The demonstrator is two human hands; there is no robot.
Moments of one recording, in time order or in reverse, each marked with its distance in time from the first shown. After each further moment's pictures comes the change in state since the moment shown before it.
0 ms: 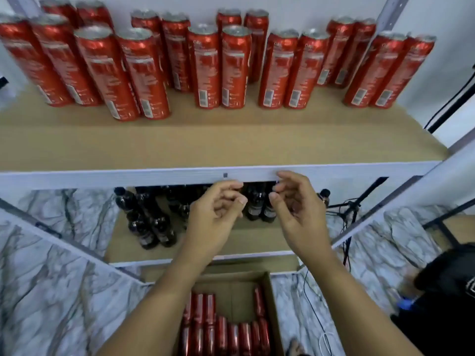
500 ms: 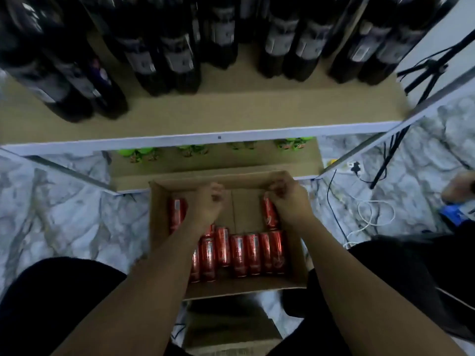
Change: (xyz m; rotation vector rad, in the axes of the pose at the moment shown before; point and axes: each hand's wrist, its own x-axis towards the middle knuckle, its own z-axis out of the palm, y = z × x) left_hand -0.155 -0.501 0.040 0.464 -0.276 -0.674; right_hand -0.262 0.438 0.109 -0.361 -0.271 0.678
